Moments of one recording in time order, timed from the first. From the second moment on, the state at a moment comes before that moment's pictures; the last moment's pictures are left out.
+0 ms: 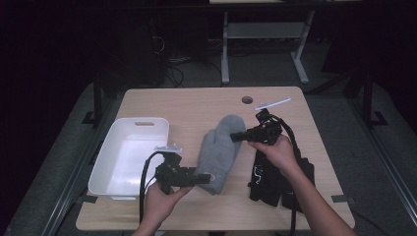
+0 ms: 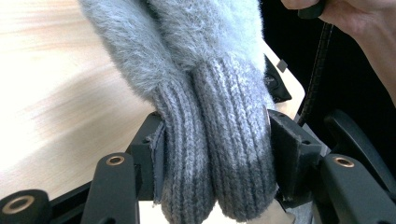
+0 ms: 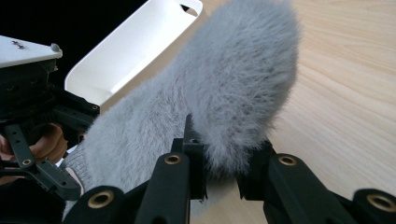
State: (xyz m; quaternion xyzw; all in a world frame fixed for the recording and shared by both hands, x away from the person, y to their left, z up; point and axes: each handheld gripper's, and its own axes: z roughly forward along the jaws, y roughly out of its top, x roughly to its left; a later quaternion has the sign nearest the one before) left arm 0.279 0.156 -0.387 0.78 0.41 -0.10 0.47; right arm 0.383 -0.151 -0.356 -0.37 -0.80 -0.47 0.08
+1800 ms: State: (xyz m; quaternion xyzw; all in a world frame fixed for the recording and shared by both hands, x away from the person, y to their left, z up) left arm 0.272 0.234 -0.335 0.75 0.43 -0.04 0.50; right arm 0.413 -0.061 -0.287 -0.33 -0.81 -0.48 0.10
